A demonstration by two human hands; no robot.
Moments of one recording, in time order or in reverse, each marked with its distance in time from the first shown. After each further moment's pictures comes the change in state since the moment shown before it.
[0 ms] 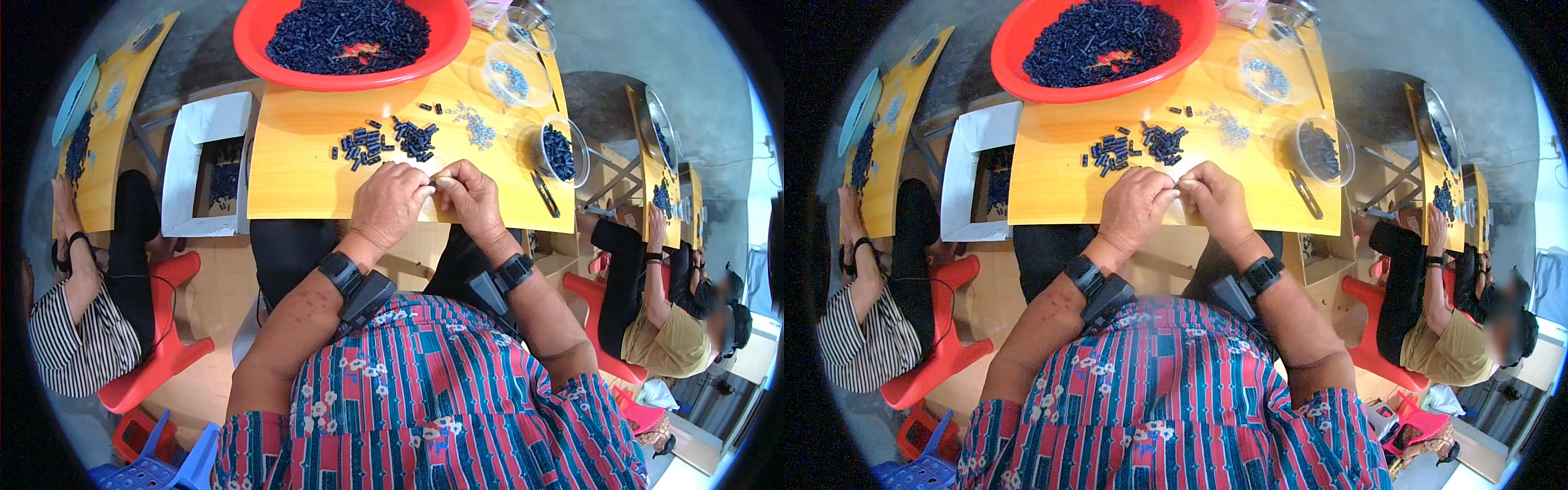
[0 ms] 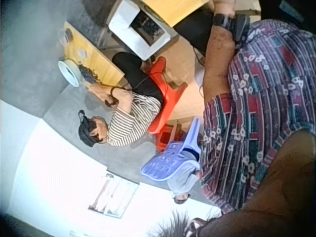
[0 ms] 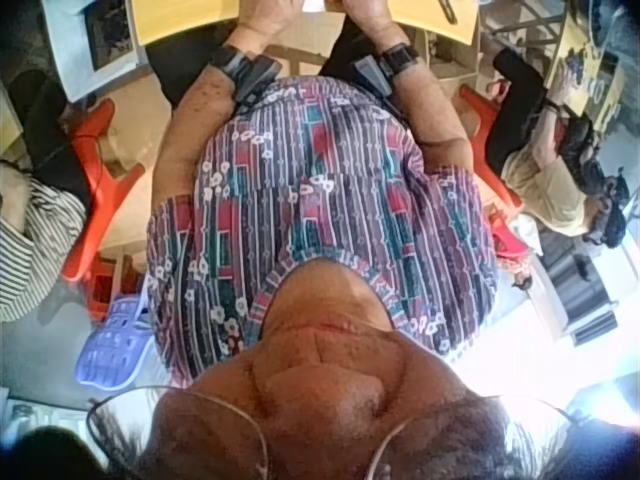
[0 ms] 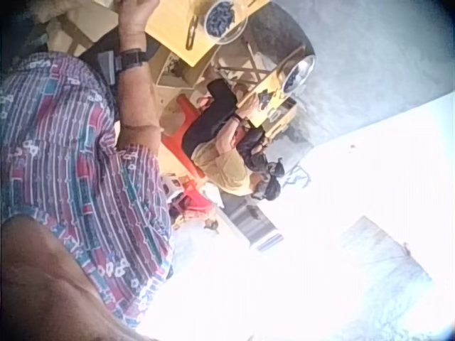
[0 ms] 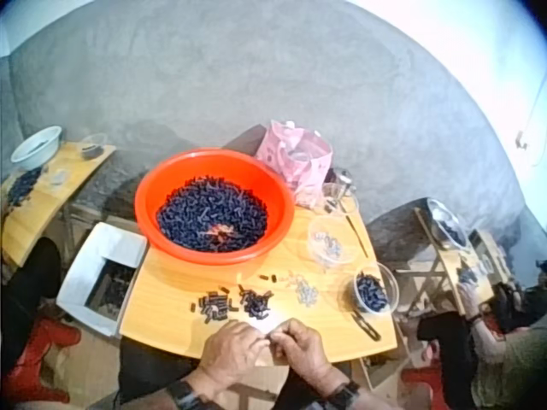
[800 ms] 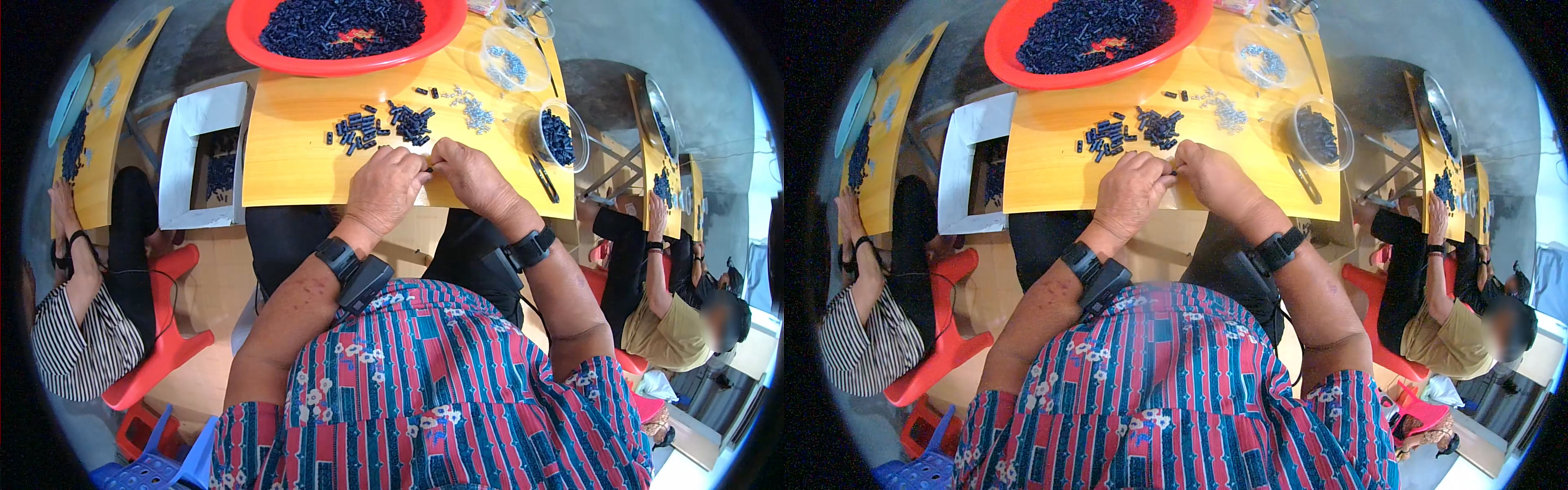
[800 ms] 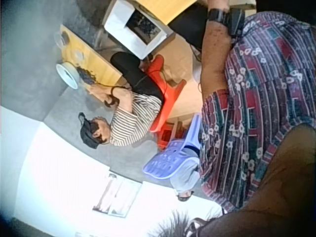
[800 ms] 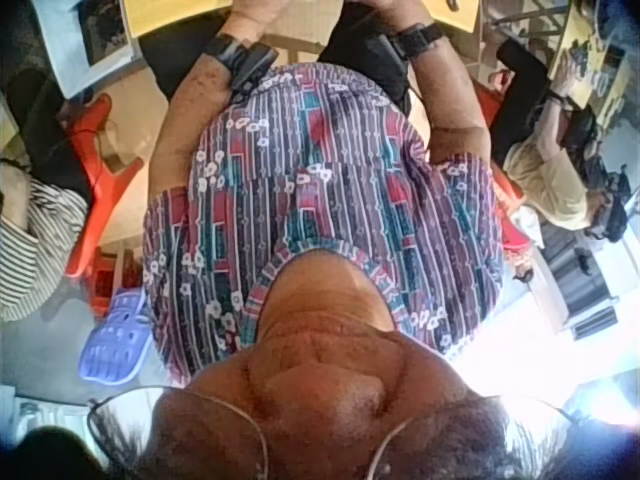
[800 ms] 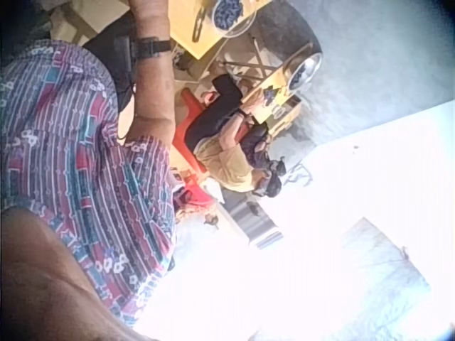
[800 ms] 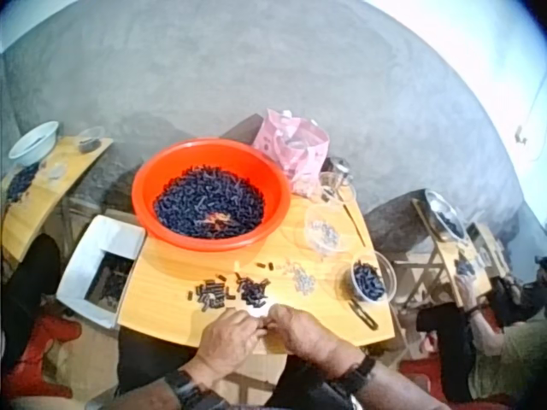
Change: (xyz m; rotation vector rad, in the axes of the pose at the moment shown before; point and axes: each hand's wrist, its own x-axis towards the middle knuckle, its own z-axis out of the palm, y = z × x) left_hand 0.000 0.002 -0.002 0.121 -0.060 0.021; right_hand 0.017 -0.033 -0.015 -0.930 -0.299 -0.312
